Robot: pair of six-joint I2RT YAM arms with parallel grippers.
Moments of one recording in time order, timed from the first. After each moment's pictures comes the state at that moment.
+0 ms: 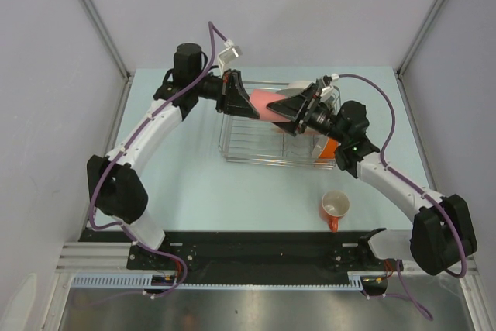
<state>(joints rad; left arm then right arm) -0.37 1.65 1.55 -0.14 1.49 -0.34 0.45 1.28 0.85 0.59 -0.59 1.37</state>
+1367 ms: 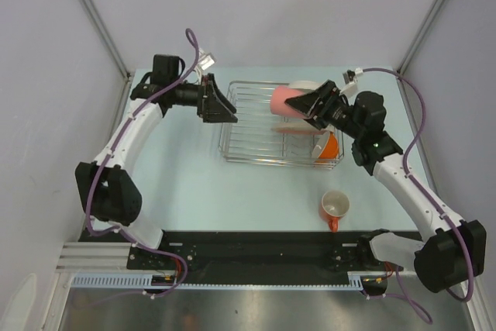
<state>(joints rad) -0.21 1.61 1.52 -0.57 1.37 0.02 0.34 1.16 0.95 0.15 -0.46 1.05</state>
